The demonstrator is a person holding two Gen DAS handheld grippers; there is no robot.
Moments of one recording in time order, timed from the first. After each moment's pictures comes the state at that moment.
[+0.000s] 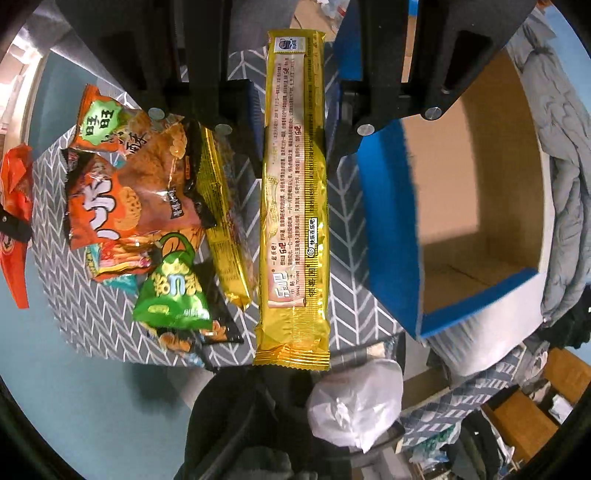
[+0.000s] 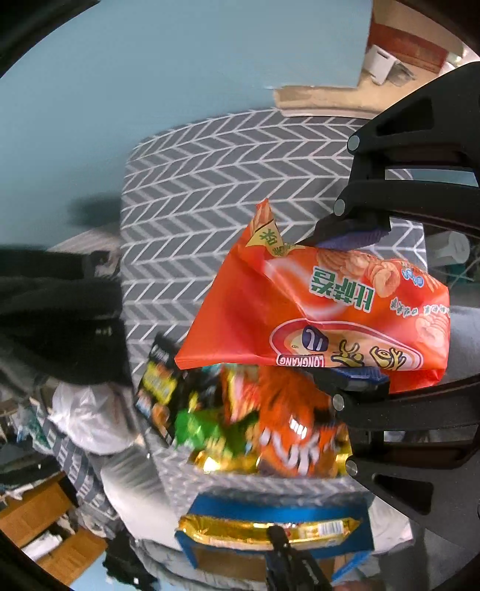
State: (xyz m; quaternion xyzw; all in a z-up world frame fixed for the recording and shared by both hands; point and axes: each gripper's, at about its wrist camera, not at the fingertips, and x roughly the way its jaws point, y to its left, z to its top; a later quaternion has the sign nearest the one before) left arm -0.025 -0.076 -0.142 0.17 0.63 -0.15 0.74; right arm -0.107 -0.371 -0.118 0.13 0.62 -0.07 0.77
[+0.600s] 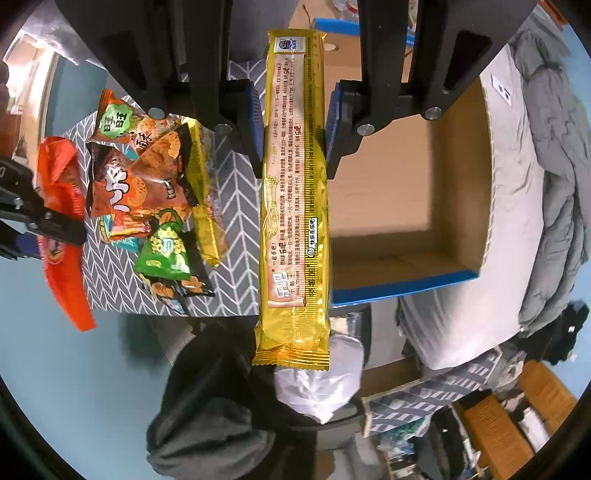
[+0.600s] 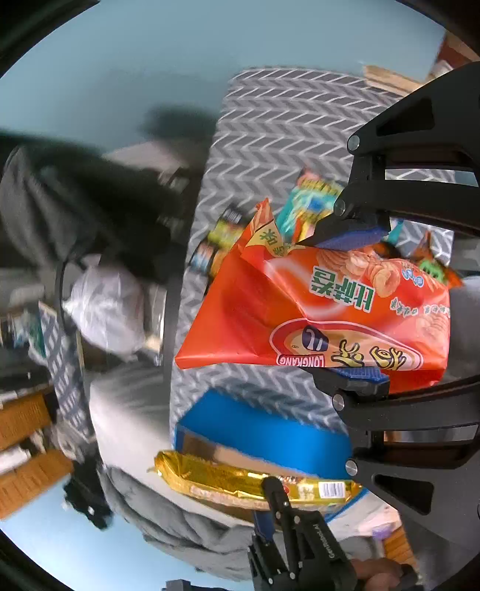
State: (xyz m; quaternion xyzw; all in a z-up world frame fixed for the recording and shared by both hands) left arm -0.011 -0.019 -0.085 0.13 0.60 -0.13 0.78; right arm -0.037 -0.262 -0.068 0.07 0.59 0.08 0.80
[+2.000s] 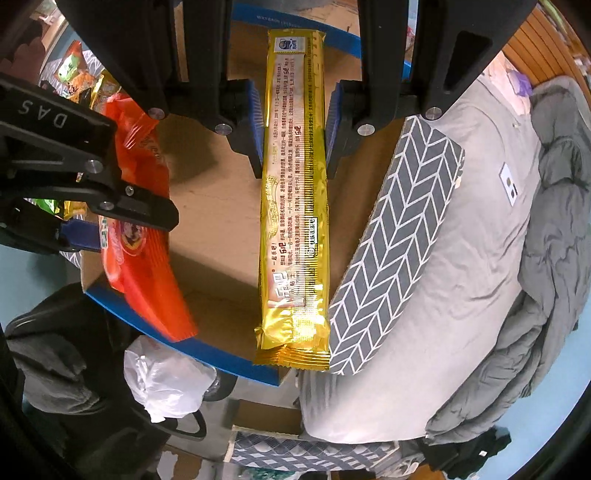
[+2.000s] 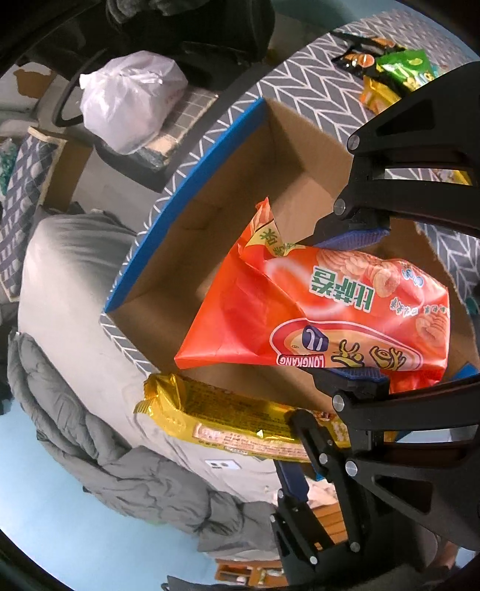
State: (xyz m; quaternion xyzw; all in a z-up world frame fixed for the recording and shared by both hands) left arm 0.024 0.174 -0.144 -0.01 0.64 0.04 0.77; right arm 0.068 0.012 -0.135 -0.02 0.63 0.29 0.72
